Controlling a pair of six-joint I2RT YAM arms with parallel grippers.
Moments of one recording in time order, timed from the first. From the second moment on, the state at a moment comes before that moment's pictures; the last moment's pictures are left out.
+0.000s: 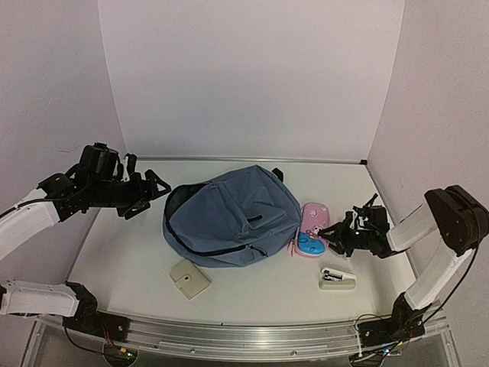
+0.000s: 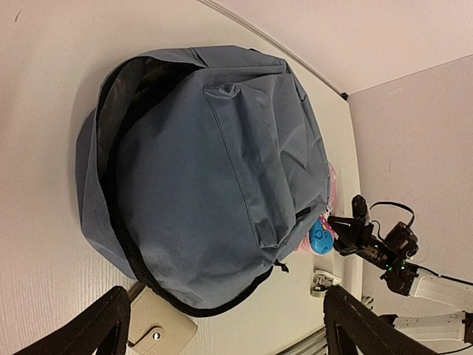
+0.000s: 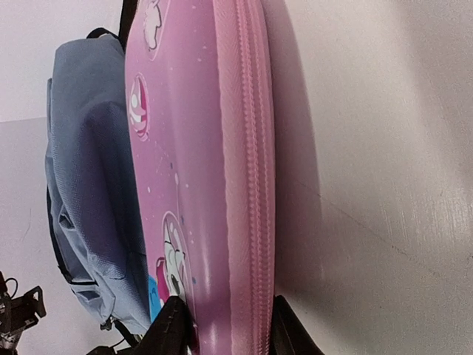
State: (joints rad) left arm -0.54 1.01 0.93 -0.53 0.17 -0.84; right arm 0.20 1.67 0.43 0.56 -0.56 0.97
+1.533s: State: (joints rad) left arm -0.69 1.25 1.08 -0.53 0.77 -0.55; right arm 0.87 1.52 1.14 -0.25 -0.74 0.43
